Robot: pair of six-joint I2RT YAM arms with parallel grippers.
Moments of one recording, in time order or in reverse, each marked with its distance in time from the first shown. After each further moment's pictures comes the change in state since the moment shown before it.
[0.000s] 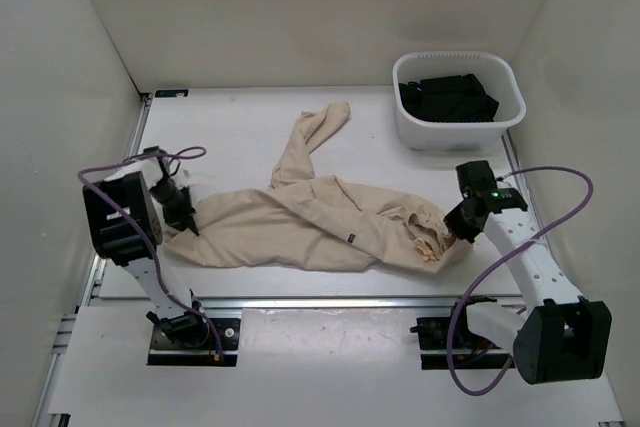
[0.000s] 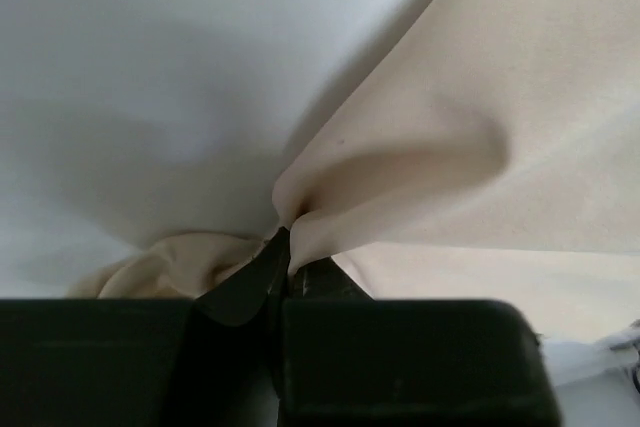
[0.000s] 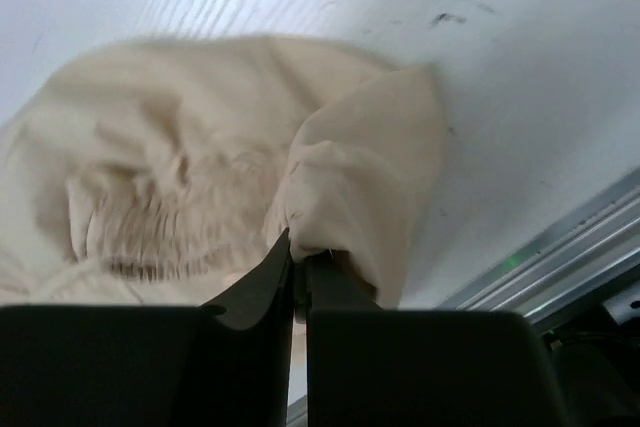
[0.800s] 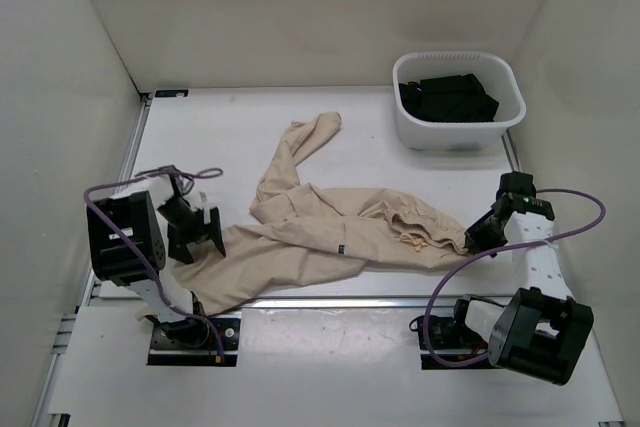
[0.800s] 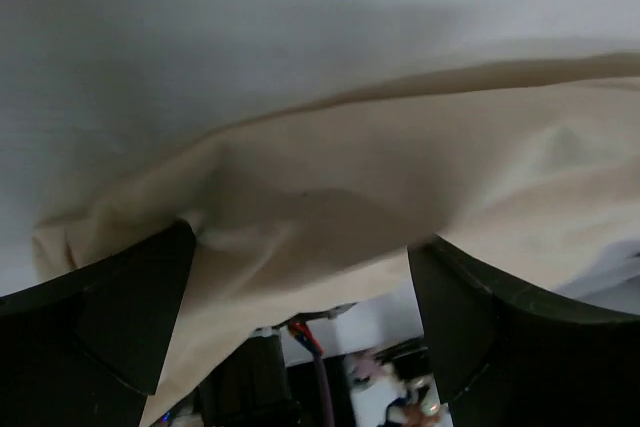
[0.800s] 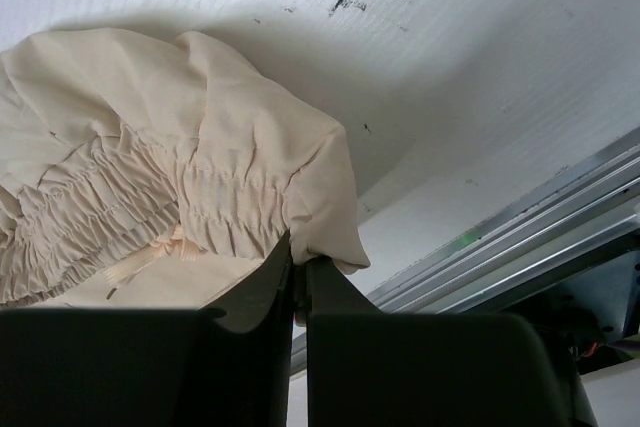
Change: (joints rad) left arm 0.004 -0.175 -0.156 -0.122 0.090 0.007; right arm -0.408 0.003 -0.063 -0.031 -0.267 -0.307
